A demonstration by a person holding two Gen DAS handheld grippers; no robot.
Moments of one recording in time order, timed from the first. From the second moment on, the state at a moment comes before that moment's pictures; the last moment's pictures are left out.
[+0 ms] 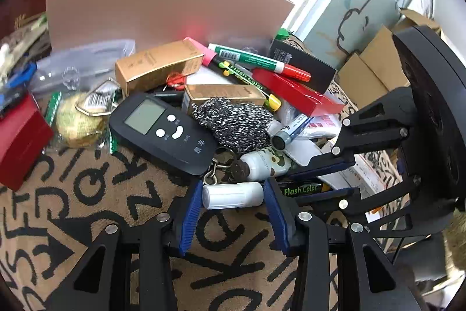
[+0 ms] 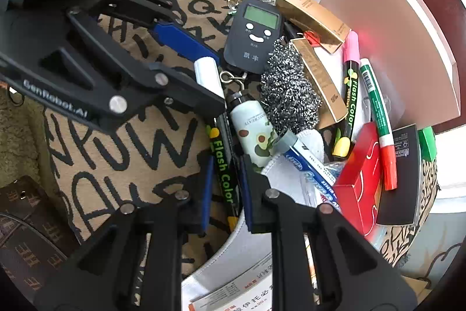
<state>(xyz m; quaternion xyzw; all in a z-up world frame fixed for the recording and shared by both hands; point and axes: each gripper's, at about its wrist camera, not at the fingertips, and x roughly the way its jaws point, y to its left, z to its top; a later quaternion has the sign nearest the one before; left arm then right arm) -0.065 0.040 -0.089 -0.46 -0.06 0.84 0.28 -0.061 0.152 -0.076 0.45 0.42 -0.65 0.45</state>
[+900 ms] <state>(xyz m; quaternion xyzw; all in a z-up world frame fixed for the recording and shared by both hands) -0.066 0.039 -0.102 -0.48 -0.19 0.81 0.28 -0.062 0.178 -0.064 0.44 0.30 -0.70 0.47</state>
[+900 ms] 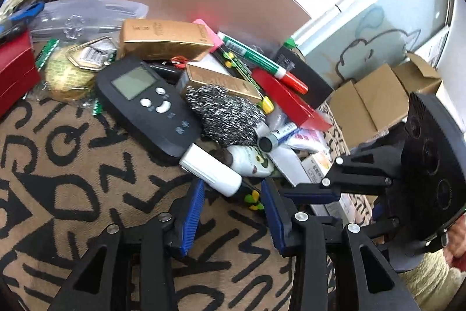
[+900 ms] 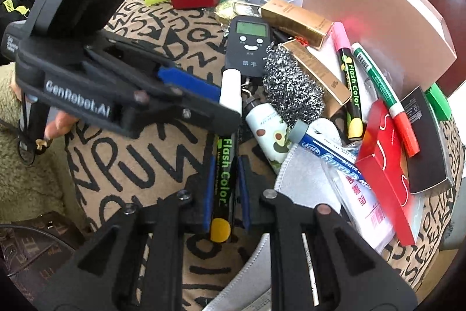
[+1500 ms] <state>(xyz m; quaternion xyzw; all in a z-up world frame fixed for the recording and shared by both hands) -0.061 0.045 -0.042 -0.41 -0.13 0.87 0.23 -0.065 0.166 -0.036 0.40 0.29 -0.74 0.46</state>
